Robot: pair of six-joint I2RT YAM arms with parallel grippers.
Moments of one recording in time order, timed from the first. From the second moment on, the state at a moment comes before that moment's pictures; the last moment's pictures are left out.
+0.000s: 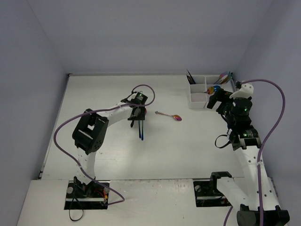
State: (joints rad) left arm -0.58 2.00 1.41 -0.48 -0.26 -0.54; right arm 0.05 0.84 0.93 -0.34 0.13 0.26
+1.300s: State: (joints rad) left arm -0.66 1.39 1.19 -0.28 0.03 -0.17; right arm 0.33 1.22 1.21 -0.37 -0.29 0.30
